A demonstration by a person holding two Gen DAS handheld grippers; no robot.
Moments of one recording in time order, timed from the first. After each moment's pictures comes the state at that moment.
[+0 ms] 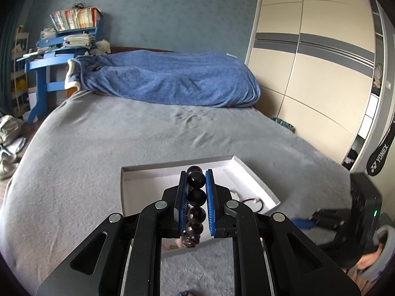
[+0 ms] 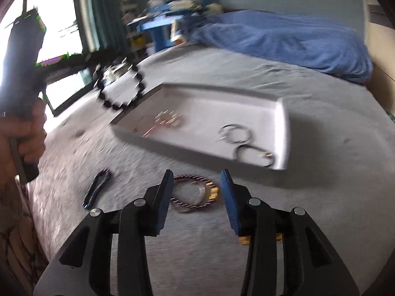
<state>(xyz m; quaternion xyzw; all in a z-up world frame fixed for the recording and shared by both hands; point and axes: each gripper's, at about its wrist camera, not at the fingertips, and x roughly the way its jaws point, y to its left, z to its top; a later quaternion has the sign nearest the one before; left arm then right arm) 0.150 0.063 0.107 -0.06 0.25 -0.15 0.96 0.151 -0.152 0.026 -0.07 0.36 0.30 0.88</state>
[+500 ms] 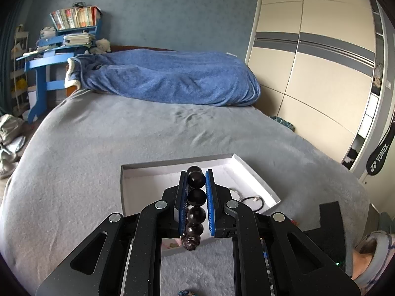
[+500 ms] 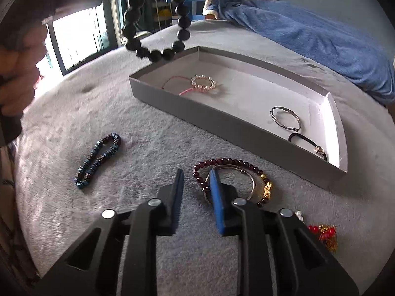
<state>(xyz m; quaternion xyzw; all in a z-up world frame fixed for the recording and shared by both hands) 0.148 0.064 0.104 -0.06 0.25 -0.15 0.95 0.152 -0.099 -0.020 -0.16 0.39 0.32 0.85</state>
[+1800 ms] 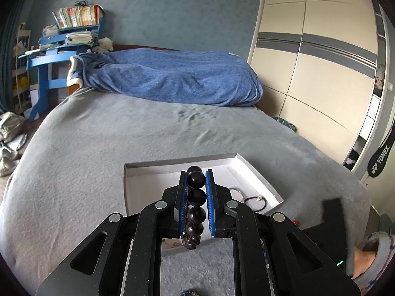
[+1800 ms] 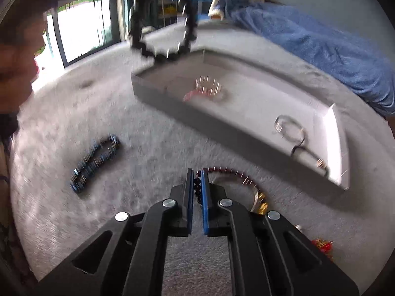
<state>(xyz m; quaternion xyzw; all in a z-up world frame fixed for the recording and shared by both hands) 0.151 0.071 0.103 -0.06 0.25 -0.15 0.95 0.152 -0.099 0.000 -0.15 0.36 0.33 0.86</state>
